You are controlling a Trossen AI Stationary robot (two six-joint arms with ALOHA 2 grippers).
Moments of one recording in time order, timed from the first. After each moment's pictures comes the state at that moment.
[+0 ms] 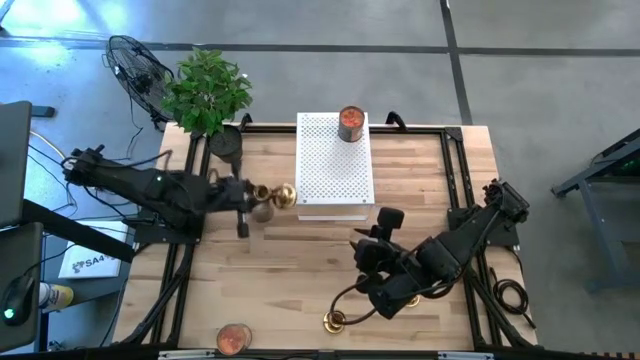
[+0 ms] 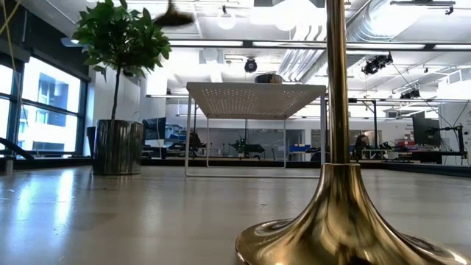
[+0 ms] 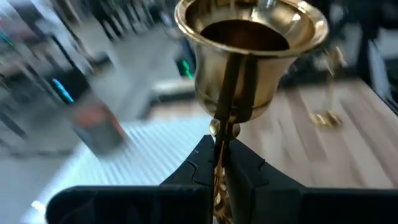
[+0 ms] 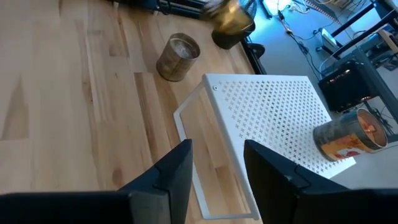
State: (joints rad) left arm -0.32 0.91 0.99 -0.25 -0.54 0.15; right arm 0.62 1.81 1.93 -1.33 0.92 0.59
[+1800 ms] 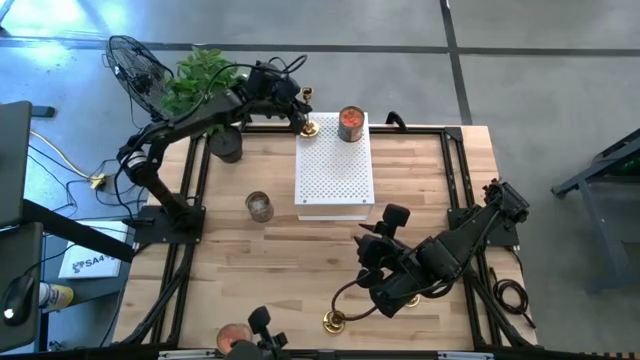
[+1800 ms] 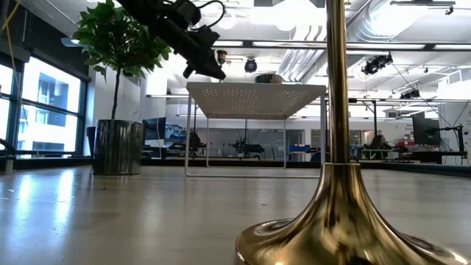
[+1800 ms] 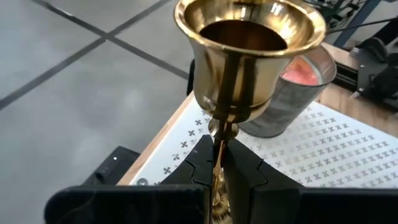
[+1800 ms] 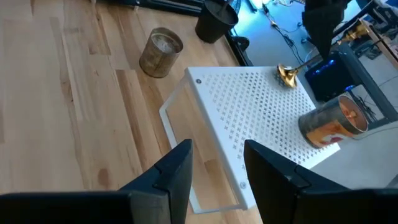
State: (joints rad) left arm 0.71 1.60 1.43 -0.33 0.23 0.02; right arm 0.62 1.81 1.93 -1.42 0.97 0.68
